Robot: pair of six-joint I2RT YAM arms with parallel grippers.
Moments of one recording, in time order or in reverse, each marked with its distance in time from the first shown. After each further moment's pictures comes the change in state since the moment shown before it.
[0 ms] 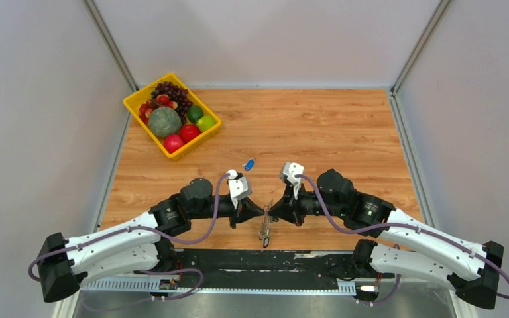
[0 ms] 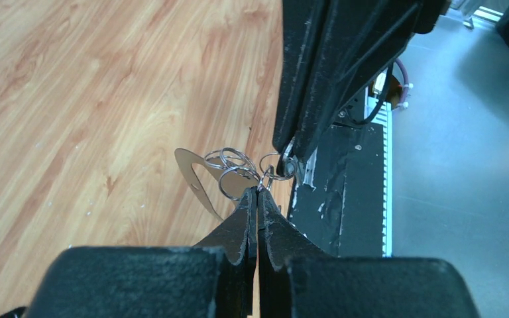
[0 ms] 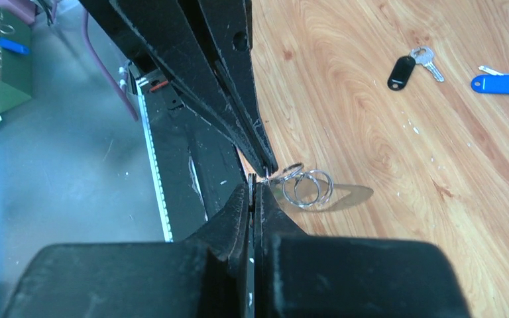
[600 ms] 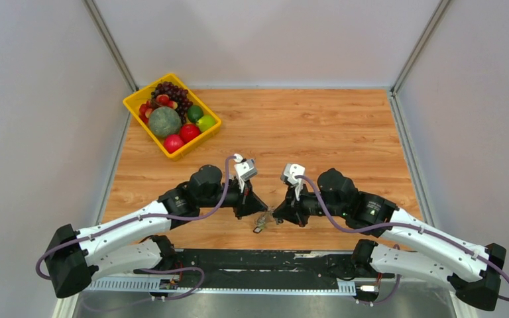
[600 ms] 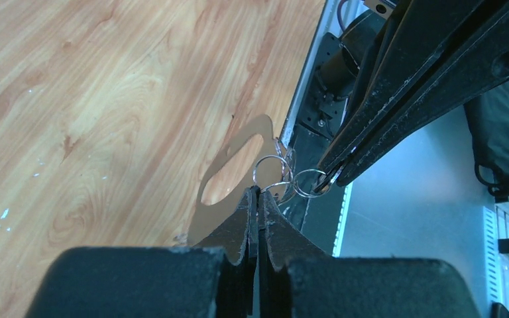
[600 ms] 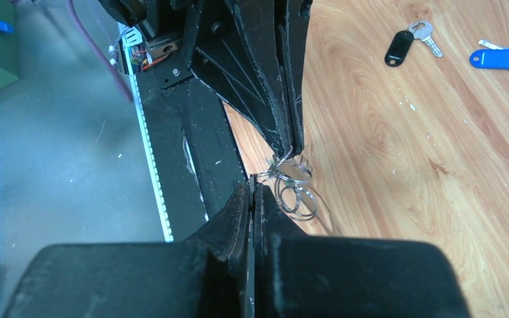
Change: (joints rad) left arm 0.090 0.154 0.107 -0.071 0.059 -0.249; right arm -0.009 -0.010 0.027 -0.106 -0.002 -0.034
